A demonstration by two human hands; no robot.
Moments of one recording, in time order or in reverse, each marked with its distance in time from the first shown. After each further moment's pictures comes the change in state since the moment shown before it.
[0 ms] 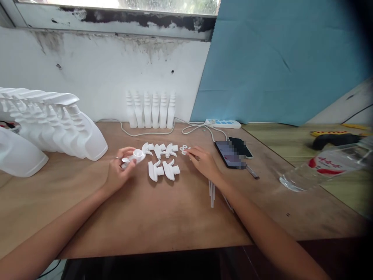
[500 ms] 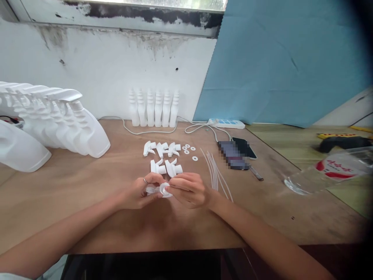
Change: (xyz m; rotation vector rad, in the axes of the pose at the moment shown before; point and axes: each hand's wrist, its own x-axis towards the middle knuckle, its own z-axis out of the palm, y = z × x) left_hand -0.040 0.016 0.026 -0.328 -0.676 0.269; right_hand -0.027 -0.078 0.006 0.170 0.096 -0.825
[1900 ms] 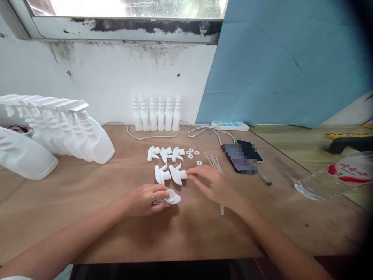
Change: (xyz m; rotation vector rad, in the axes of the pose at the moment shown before) left_hand 0.004 -0.009 -0.001 0.425 -0.003 0.268; right_hand 0.001 0.005 -0.045 0.102 -0.204 0.782
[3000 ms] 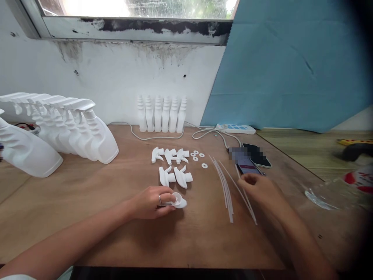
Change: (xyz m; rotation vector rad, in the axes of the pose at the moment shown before) left_hand 0.002 -0.002 0.001 -0.053 -0.046 -0.016; right_hand -0.045 0.063 -0.044 -0.159 0.159 0.914
